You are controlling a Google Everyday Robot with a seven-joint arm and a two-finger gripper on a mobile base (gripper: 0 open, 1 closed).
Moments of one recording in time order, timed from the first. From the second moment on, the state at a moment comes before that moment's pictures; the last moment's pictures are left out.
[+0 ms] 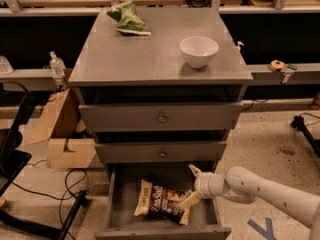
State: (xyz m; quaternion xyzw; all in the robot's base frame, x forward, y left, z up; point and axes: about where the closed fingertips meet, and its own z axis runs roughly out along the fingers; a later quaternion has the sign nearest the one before) arm 0.557 -0.117 0.371 -0.51 0.75 0.21 0.37
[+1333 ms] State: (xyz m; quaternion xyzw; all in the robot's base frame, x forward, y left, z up) arm 0.609 -0.095 0.273 -0.49 0.76 0.22 0.35
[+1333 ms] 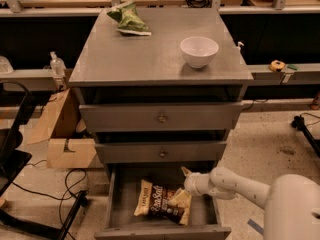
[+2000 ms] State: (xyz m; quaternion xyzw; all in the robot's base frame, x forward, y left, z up) arm 0.612 -0.030 0.186 -0.51 0.77 0.22 0.31
